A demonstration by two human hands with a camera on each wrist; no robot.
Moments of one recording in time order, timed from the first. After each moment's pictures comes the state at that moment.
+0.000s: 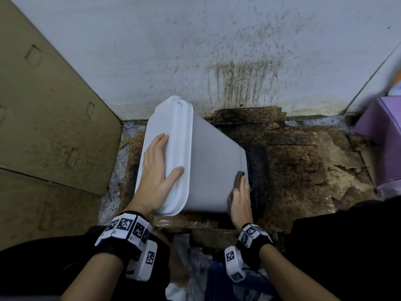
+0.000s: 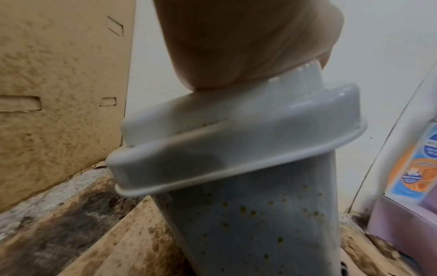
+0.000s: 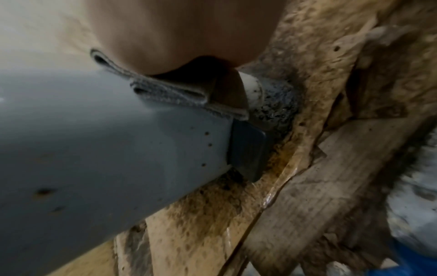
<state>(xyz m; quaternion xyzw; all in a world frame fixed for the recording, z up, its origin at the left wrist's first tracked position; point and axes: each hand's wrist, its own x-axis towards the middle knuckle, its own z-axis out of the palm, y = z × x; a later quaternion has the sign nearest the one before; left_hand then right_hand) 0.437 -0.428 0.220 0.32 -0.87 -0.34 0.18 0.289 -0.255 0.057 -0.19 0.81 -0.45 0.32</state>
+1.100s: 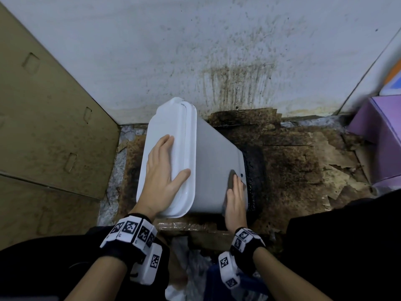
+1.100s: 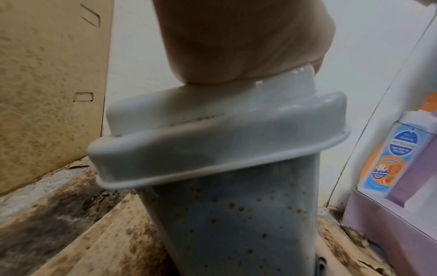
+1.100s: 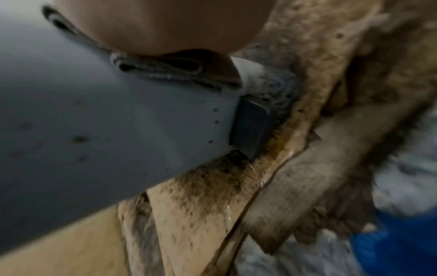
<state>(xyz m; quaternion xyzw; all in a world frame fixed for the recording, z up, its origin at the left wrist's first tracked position) 0.420 -0.412 0.228 0.32 -0.88 -0.31 0.18 0.300 -0.253 0.055 -0.20 0.78 -0.52 0.28</state>
